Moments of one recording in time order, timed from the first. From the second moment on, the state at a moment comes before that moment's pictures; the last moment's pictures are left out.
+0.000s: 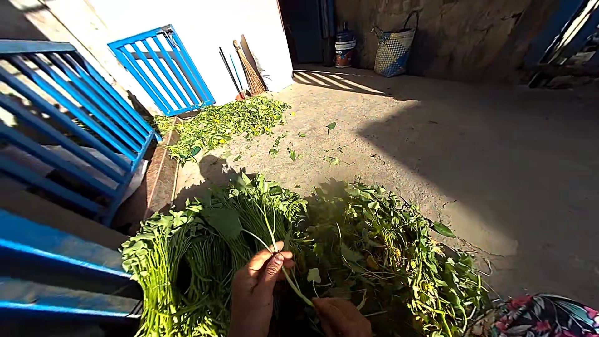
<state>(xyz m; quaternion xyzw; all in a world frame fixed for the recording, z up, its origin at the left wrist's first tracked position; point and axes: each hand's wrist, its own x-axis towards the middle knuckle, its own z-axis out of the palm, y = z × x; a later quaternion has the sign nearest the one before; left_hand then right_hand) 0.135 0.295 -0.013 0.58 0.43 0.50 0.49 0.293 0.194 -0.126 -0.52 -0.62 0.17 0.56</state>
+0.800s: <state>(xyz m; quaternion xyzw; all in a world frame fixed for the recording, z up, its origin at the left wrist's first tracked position) 0.146 0.284 -0.012 0.59 0.40 0.52 0.47 0.287 0.245 -0.072 -0.37 -0.56 0.54 0.51</state>
